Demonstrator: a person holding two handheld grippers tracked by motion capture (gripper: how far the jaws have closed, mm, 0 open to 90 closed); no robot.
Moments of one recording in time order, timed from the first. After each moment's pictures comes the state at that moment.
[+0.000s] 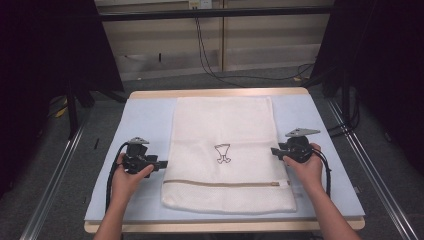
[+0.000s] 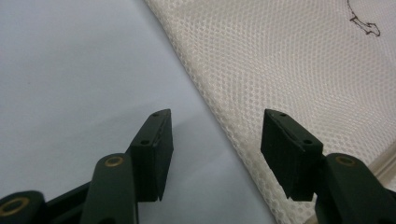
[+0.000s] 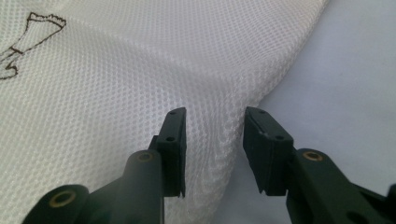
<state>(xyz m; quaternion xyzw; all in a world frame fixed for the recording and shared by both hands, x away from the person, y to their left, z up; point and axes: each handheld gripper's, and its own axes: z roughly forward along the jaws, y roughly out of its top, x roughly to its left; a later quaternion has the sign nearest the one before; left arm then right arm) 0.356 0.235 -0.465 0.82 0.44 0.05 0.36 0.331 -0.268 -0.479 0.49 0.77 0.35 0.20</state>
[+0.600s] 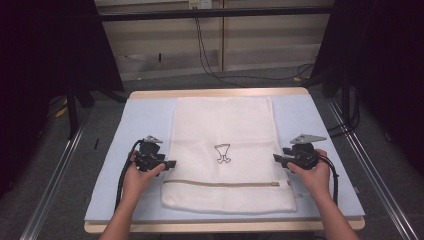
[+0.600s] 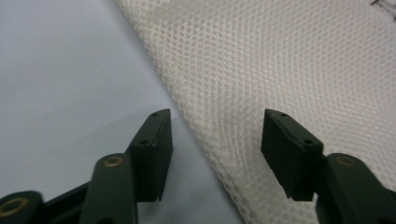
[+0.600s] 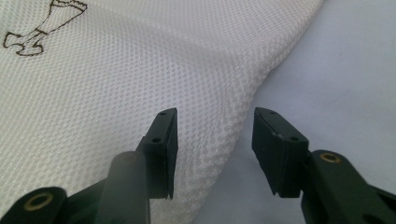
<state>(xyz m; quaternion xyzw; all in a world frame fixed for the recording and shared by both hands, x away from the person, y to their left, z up) 0.362 0.204 -0.469 0.85 0.42 0.07 0.32 0.308 -0.274 -0.478 0.48 0.77 0.36 0.19</state>
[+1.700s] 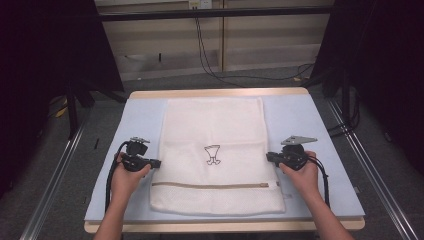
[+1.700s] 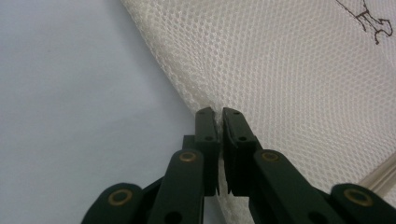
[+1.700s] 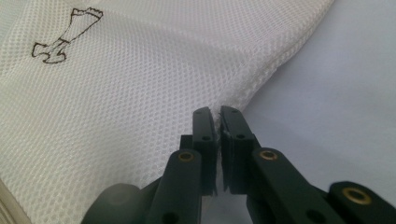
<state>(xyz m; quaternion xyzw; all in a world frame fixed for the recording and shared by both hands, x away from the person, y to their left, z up) 0.353 0.236 -0.454 0.82 0.48 0.04 0.30 0.307 -0.245 -0.479 0.48 0.77 0.39 0.16</state>
